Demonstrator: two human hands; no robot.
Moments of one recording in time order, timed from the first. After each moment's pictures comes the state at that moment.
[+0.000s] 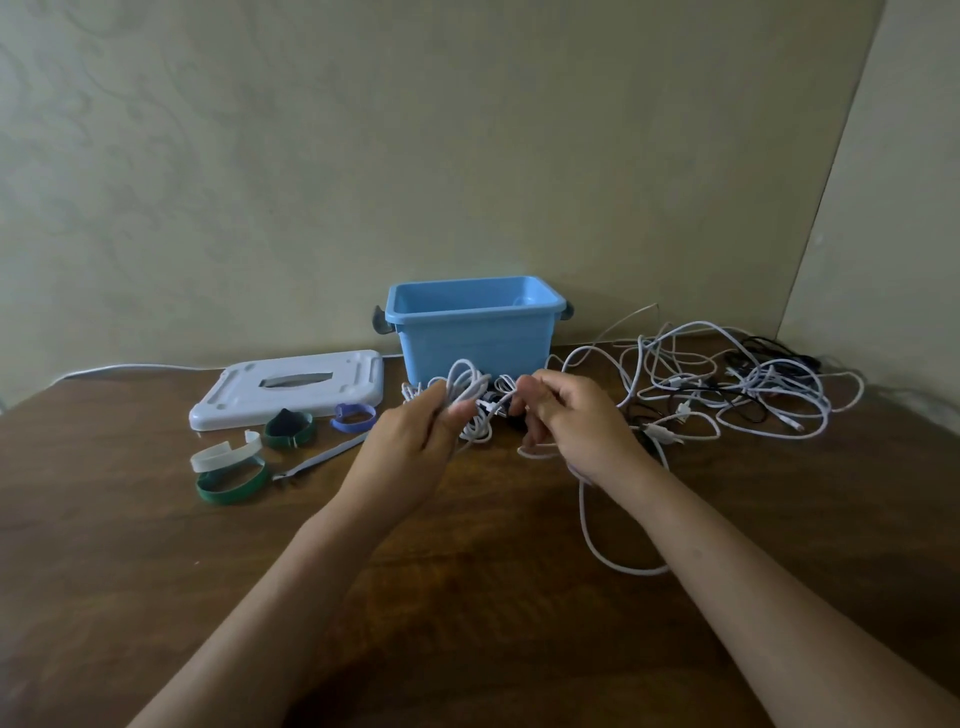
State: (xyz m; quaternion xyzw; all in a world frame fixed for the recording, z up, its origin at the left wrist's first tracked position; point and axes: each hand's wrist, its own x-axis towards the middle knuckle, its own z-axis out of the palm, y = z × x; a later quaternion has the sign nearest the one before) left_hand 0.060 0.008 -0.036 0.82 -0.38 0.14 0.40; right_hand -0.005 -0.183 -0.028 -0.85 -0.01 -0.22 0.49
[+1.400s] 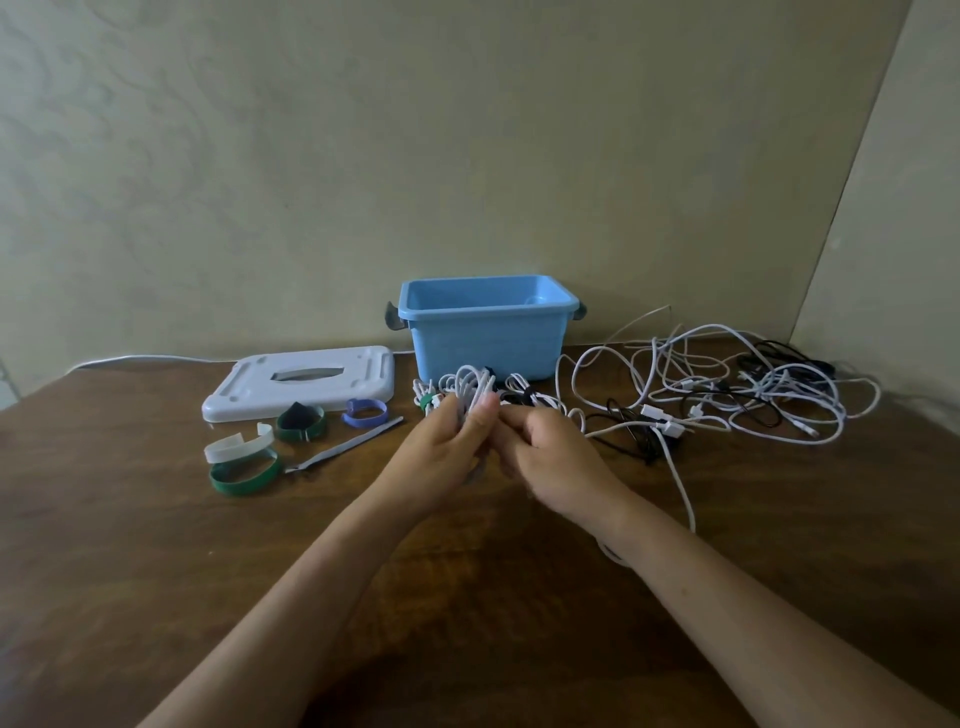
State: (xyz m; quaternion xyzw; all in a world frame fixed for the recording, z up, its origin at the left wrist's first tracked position) left_hand 0.034 -0.005 -0.024 0.76 -0.32 -0.07 0.56; right_hand -0.015 -0.143 -0.035 -0.86 -0.06 -0.15 0.48
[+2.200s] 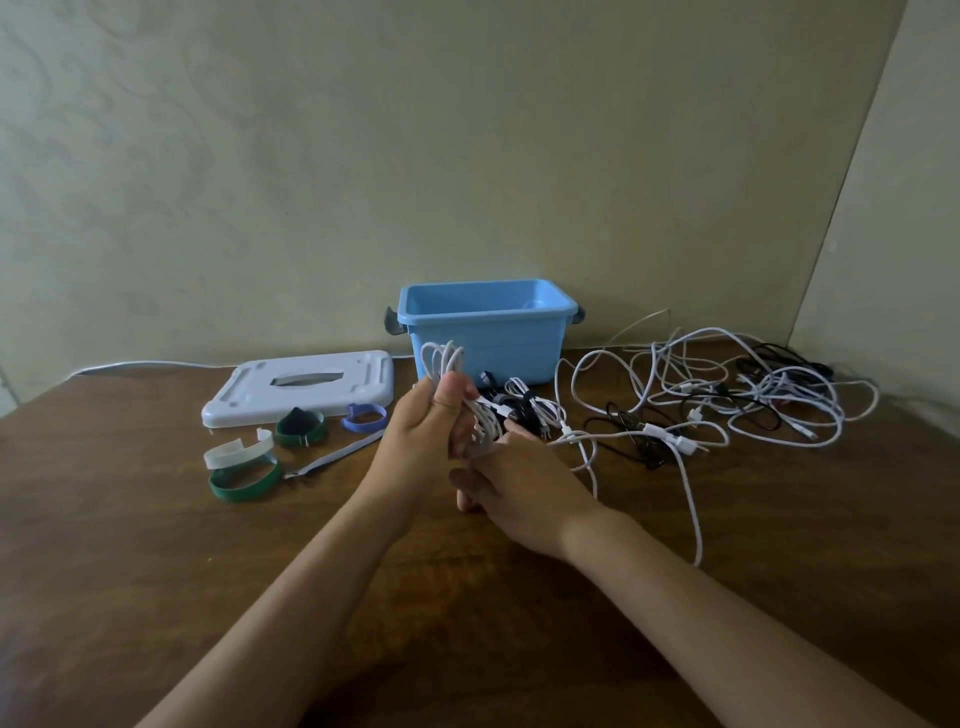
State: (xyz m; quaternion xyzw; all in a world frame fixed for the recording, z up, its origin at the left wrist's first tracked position) left_hand 0.041 -0.003 -0.024 0.66 -0.27 -0.03 0.70; right_hand 0.004 -0.135 -0.057 -0.97 -0.11 -0.14 0.15
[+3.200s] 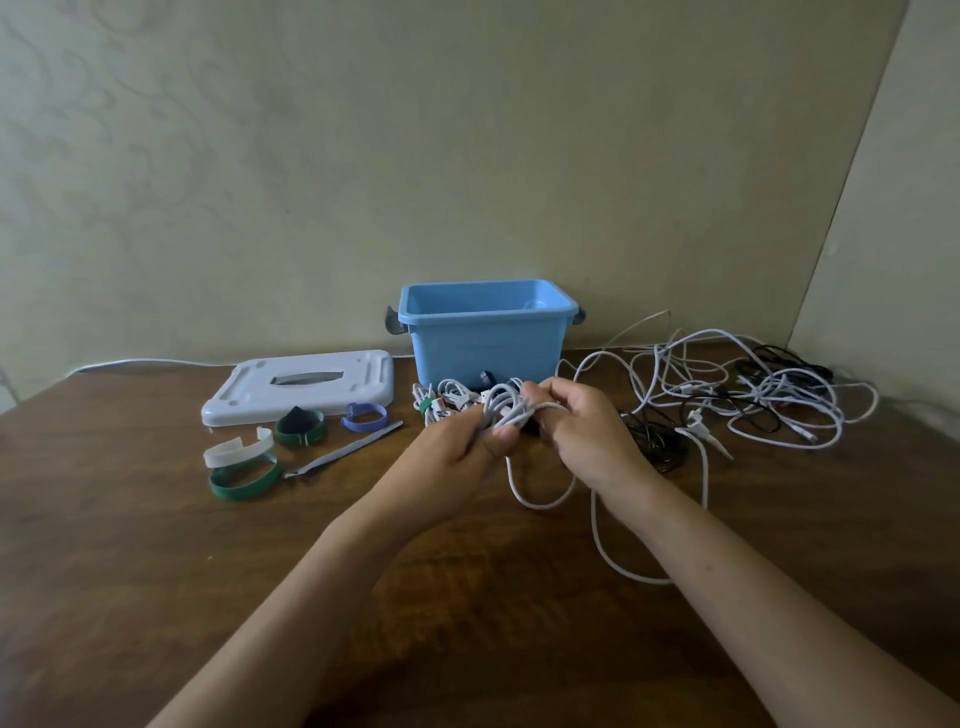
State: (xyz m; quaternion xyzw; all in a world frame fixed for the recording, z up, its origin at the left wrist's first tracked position) left_hand 0.046 -0.002 -0.030 0.83 -0.39 0.01 0.40; right_hand -0.008 -0.166 -0.025 -0.83 0.05 -0.21 0.52
